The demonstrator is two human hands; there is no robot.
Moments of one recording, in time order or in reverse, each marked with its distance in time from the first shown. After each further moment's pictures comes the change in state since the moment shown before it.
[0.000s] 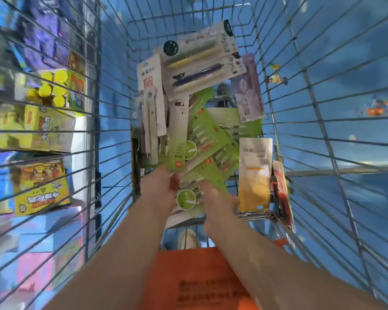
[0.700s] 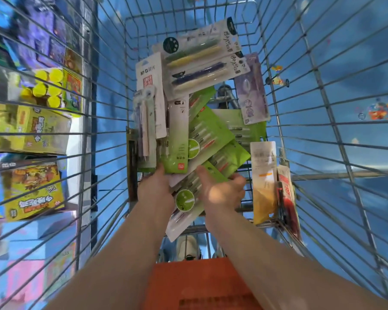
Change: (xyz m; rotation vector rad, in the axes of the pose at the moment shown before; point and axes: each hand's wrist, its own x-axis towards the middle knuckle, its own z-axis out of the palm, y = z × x) left_hand 0.025 -0.006 -0.001 0.014 0.014 0.051; right_hand 0.007 -0.012 0.018 -0.085 0.077 -0.395
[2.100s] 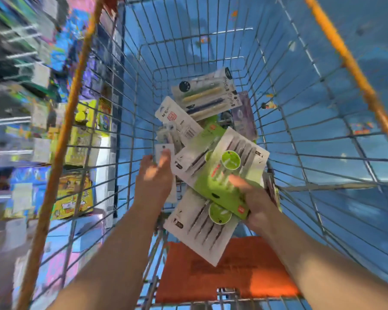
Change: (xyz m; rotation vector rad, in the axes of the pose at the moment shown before) left_hand -0.148 0.078 -0.047 0.761 0.095 0.776; right_hand -0.049 -0.045 -0.113 0.323 -0.637 0.046
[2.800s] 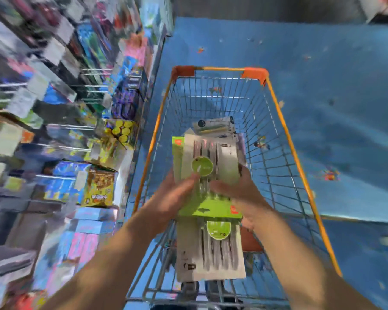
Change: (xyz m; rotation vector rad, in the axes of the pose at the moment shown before) left_hand -0.154 0.061 -0.163 -0.757 -0.584 0.035; right_hand -0.219 -0.059 0.095 -0.552 -0.191 -0.396
